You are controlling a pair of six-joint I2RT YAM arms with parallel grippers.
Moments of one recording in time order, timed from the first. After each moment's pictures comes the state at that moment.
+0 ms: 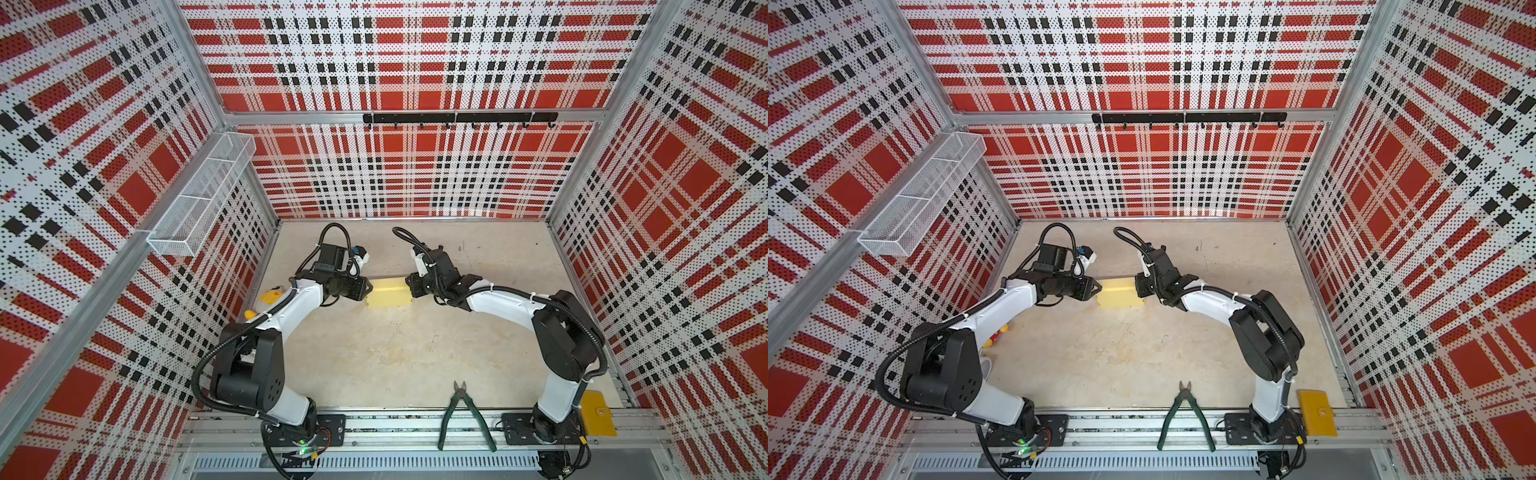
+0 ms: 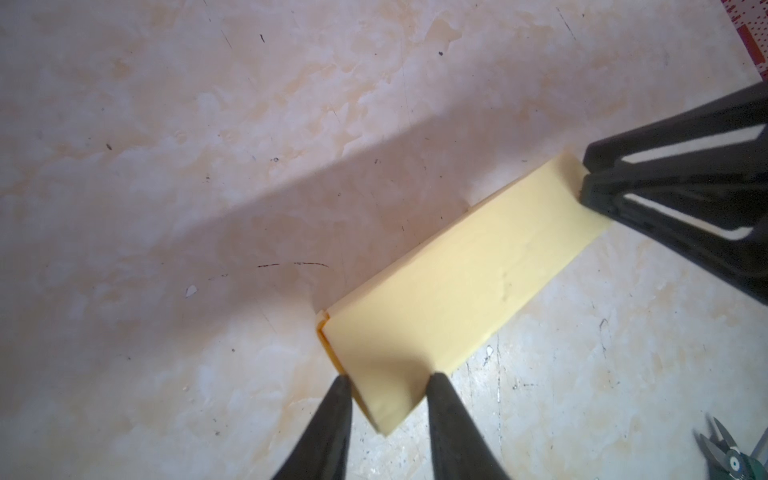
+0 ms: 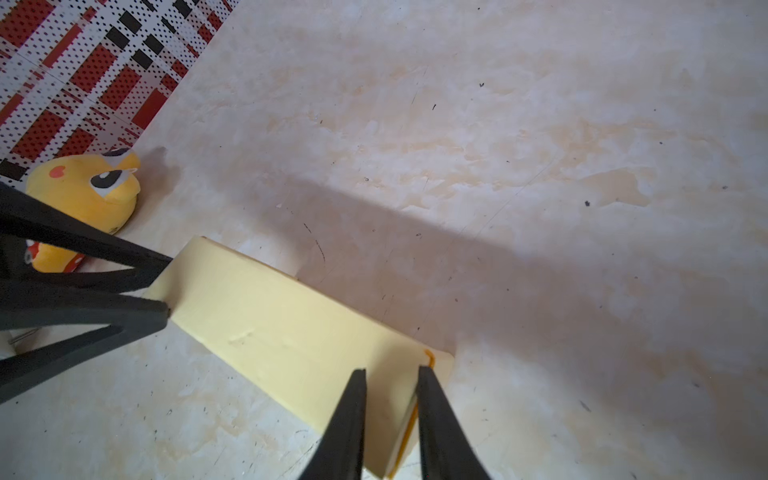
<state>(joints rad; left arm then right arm) -0.21 1.53 1.03 -0.46 0.38 0.09 0.70 1.83 1.21 -0.05 -0.03 0.33</state>
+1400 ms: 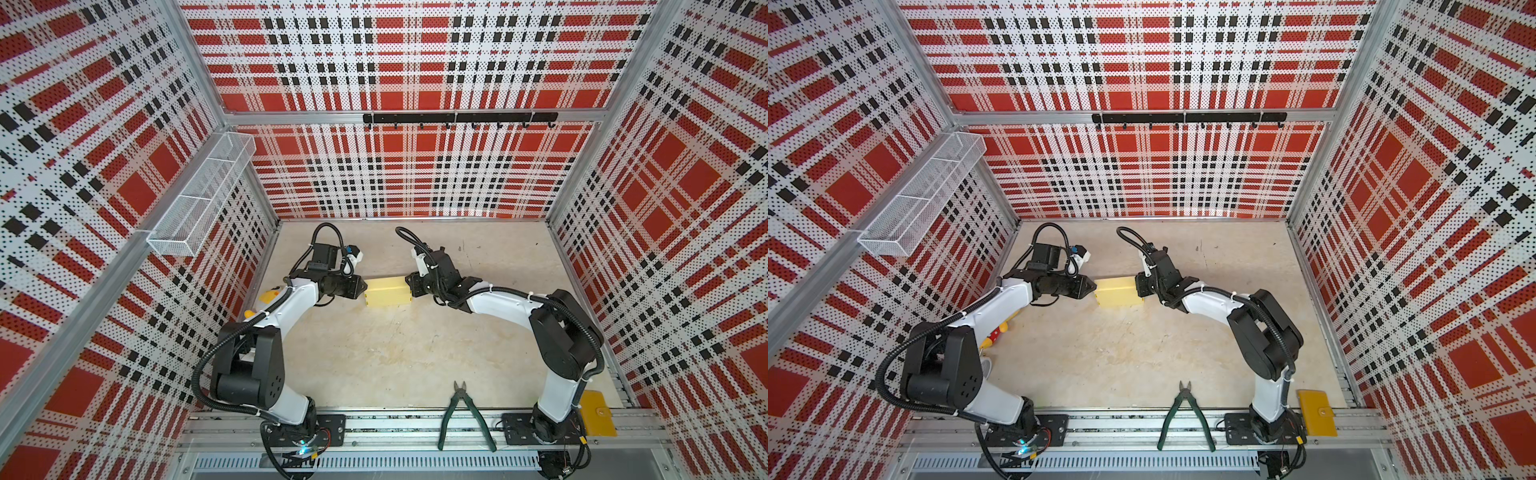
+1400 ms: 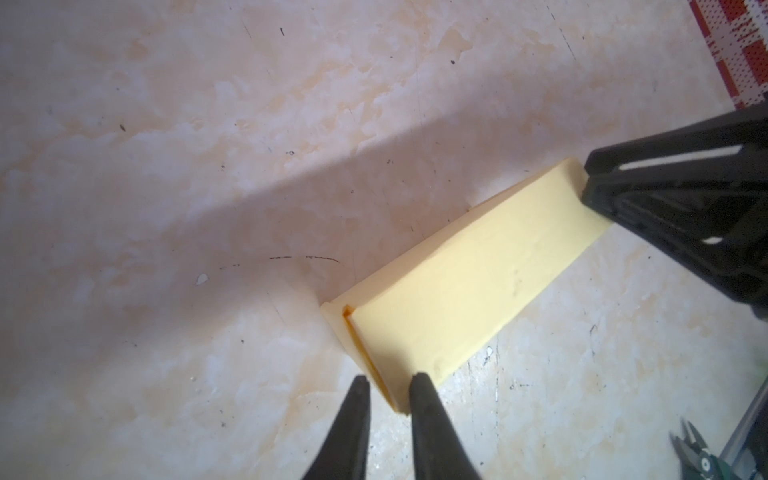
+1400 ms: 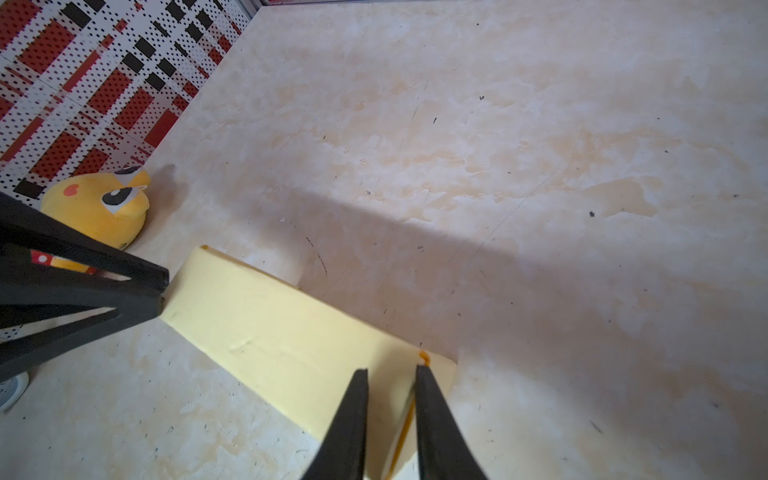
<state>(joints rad) -0.15 1.54 1.03 -0.46 0.43 0.08 0.70 1.84 1.18 0.03 -0.04 0.35</state>
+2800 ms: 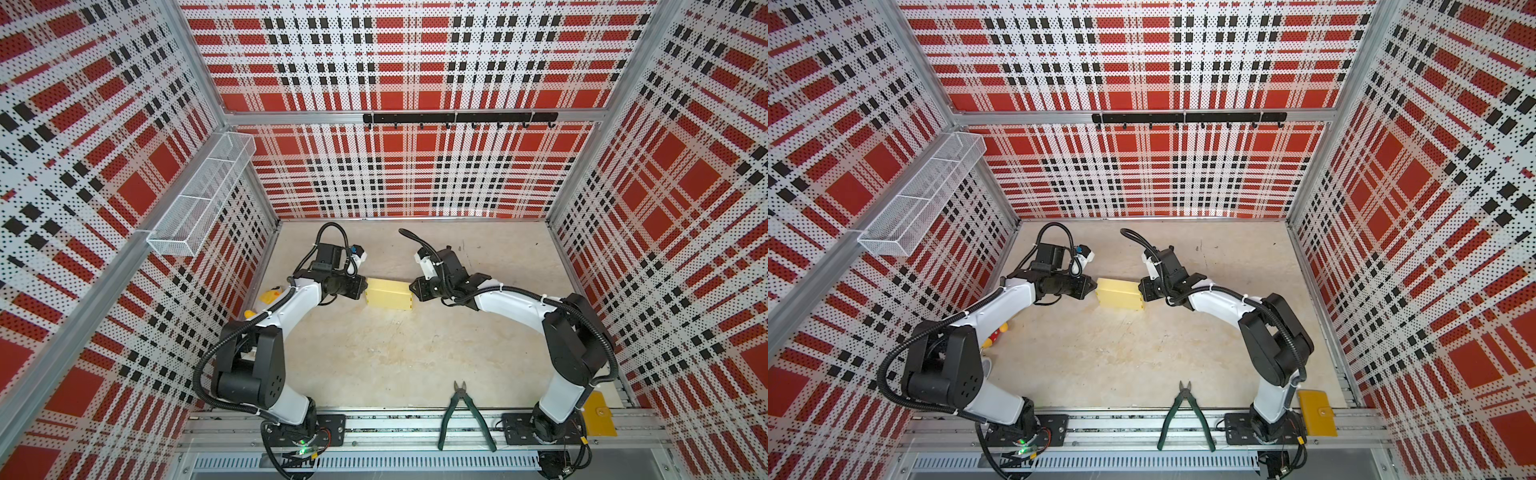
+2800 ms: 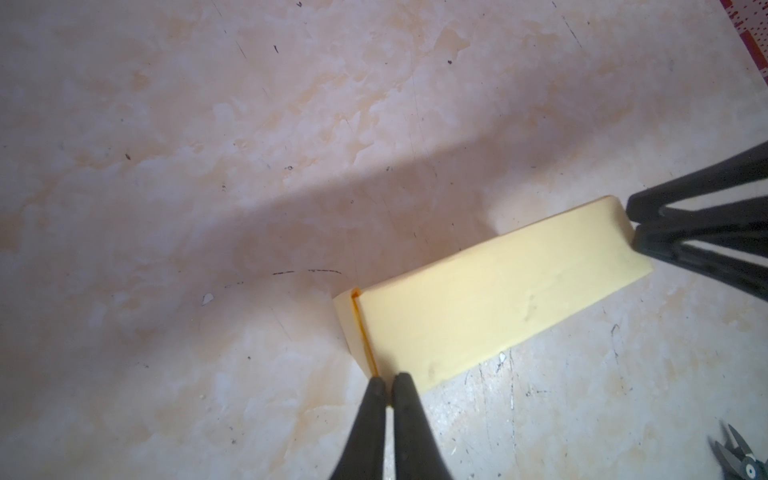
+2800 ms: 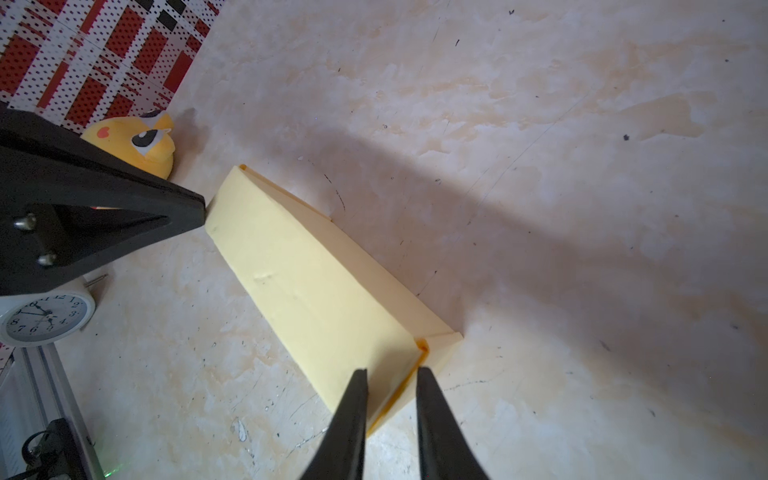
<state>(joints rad) -0.18 1.55 1.03 -0.44 0.39 0.12 0.67 1.77 1.18 -0.16 -0.19 0.35</state>
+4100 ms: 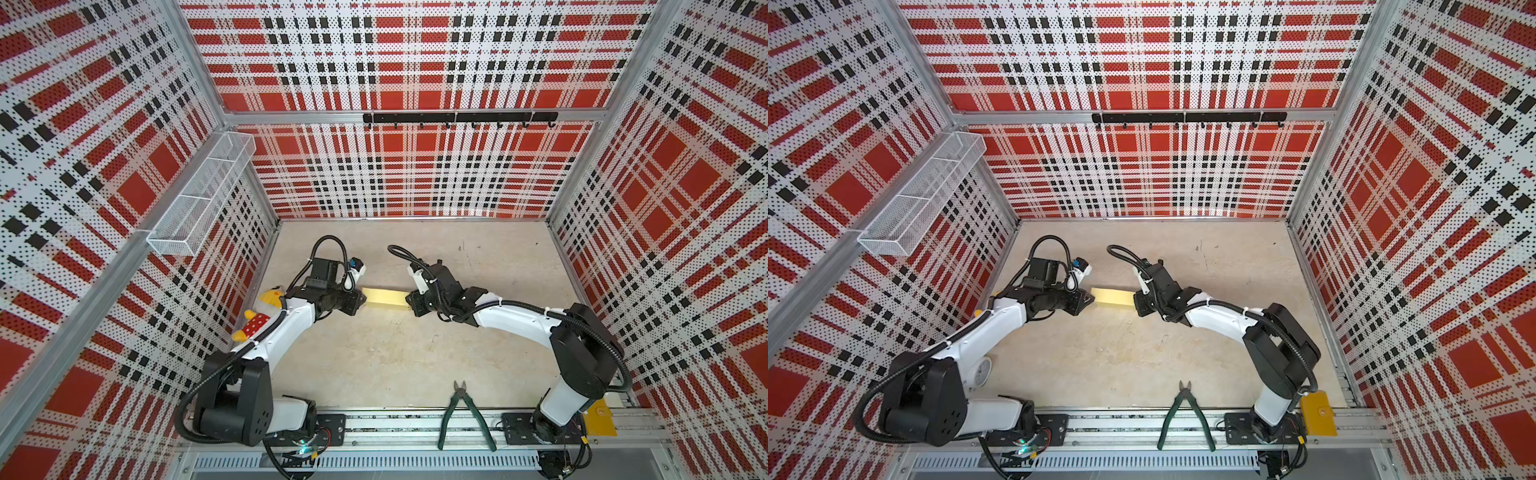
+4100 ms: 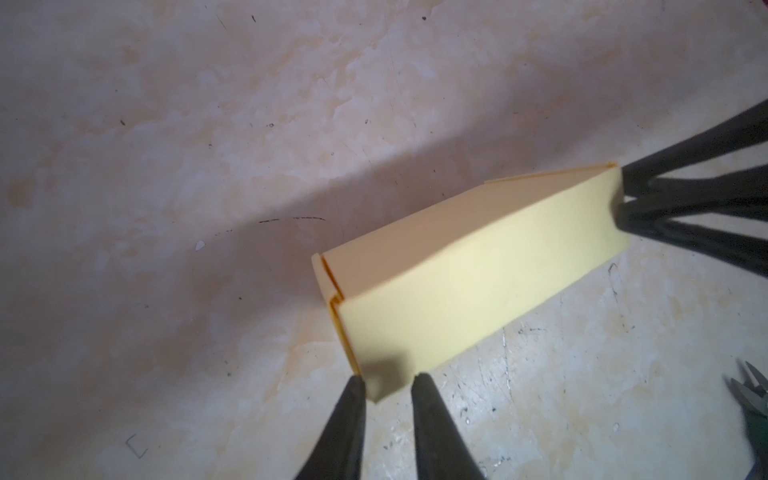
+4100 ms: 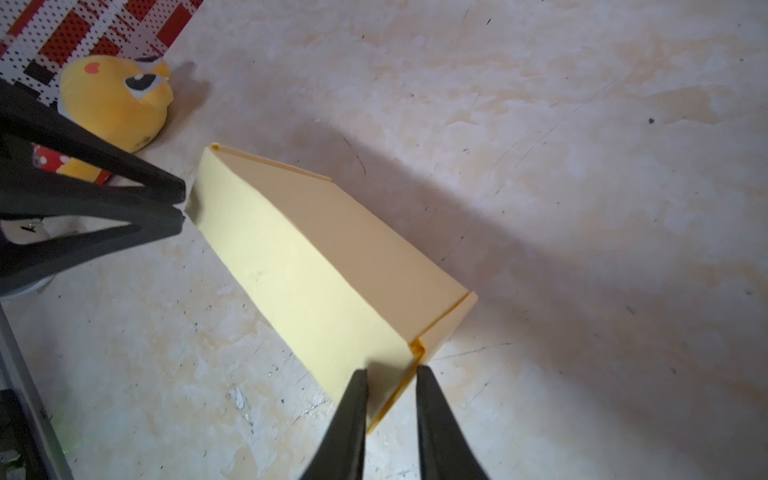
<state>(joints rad) -0.18 1.32 0.85 -0.44 0.38 0.19 0.81 1.69 1.08 -0.16 -0.03 0.32</state>
